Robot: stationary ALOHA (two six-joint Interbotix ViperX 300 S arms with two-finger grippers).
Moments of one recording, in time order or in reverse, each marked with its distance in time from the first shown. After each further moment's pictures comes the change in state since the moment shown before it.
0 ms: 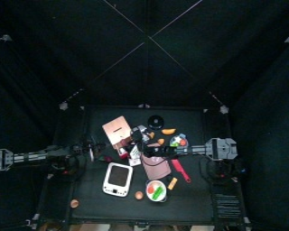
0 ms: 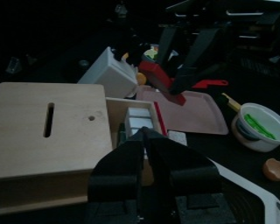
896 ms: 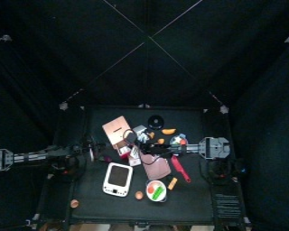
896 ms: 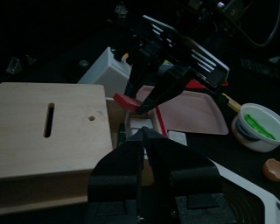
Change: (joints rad) left arm 0.002 0.000 0.000 0.000 0.000 0.002; right arm -0.032 0.080 -0.049 0.446 0.160 -0.772
